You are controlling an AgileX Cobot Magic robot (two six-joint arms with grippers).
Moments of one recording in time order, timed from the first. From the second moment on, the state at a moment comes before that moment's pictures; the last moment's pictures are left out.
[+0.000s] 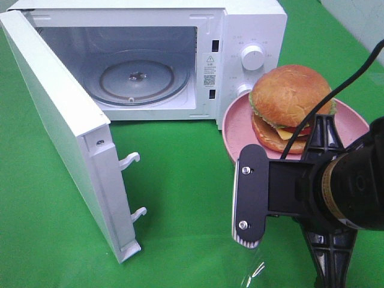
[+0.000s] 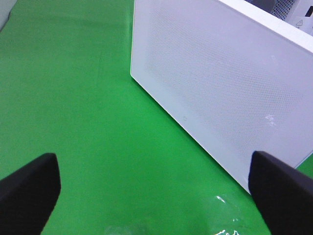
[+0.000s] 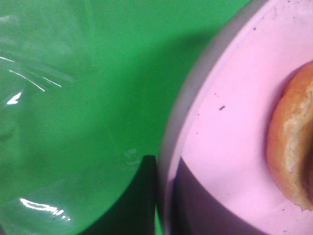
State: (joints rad) left arm 0.09 0.00 -0.52 -0.22 1.07 0.10; right arm 1.09 1.35 -0.63 -0.77 0.75 0.08
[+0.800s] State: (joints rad) left arm 0.09 0.00 -0.52 -0.22 1.07 0.10; right arm 0.91 1.35 -0.63 -0.67 0.55 -0.52
